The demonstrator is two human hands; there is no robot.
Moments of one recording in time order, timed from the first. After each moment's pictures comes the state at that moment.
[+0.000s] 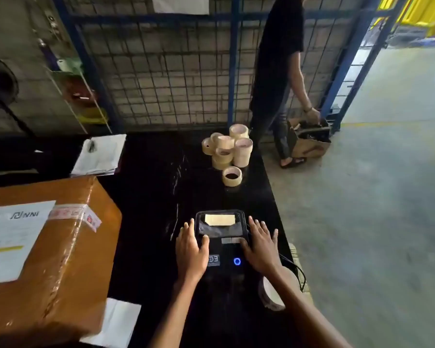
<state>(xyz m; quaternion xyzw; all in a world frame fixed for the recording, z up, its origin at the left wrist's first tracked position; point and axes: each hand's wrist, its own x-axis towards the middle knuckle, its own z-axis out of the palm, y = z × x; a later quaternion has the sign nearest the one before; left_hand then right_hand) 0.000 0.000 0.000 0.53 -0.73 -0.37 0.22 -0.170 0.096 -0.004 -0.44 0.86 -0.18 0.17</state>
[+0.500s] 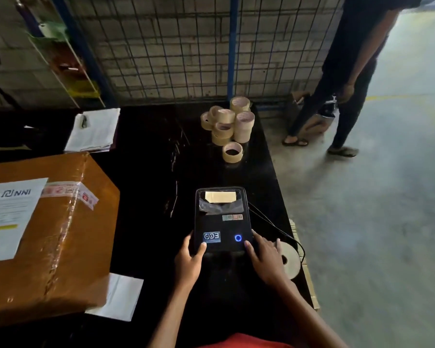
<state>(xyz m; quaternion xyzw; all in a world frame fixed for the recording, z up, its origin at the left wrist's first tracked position) 0.044 0.037 -0.051 0.58 -0.60 -0.52 0.19 -0.140 0.156 -0.054 -0.39 0.86 -0.23 0.25</state>
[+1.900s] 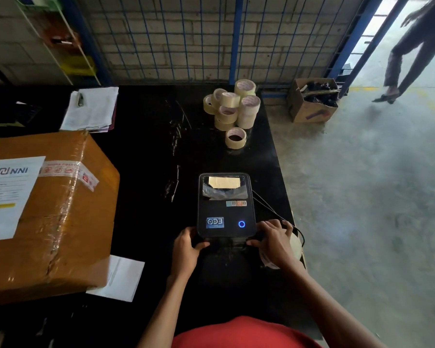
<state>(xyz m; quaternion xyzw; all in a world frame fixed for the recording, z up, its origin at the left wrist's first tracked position) 0.065 0.028 -0.081 0.54 -0.72 -0.41 0.16 -0.170 0.161 -0.078 -0.49 0.85 -0.13 0.16</state>
